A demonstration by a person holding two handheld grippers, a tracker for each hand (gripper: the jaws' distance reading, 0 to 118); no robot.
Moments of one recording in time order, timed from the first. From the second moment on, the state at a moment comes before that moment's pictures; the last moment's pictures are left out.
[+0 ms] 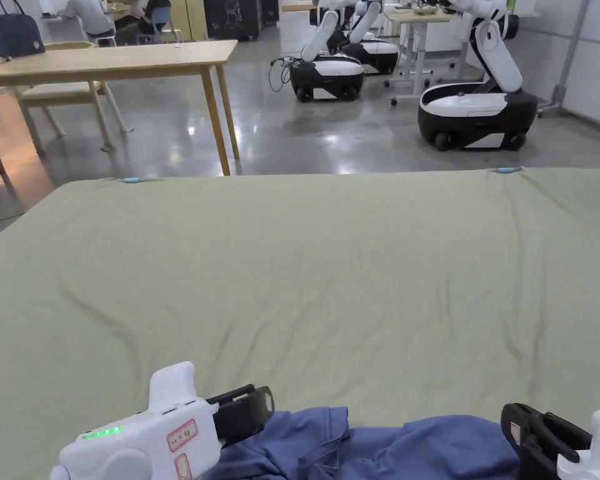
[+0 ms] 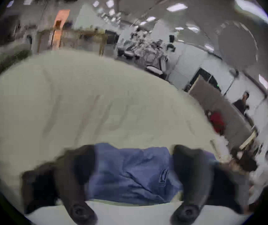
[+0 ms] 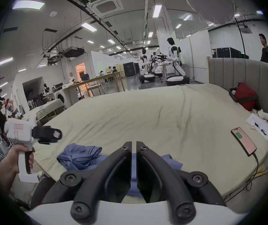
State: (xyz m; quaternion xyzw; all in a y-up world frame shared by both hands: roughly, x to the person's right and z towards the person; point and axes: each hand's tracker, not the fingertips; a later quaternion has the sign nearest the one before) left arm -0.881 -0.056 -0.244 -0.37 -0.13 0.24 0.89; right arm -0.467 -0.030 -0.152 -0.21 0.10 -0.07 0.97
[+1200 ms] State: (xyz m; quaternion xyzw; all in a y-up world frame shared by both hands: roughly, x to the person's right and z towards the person) left arm -0.915 -0.171 -0.251 -0.37 -0.18 0.53 0.74; right arm -0.488 -0.034 -0.157 -0.23 0.11 -0.06 0.97
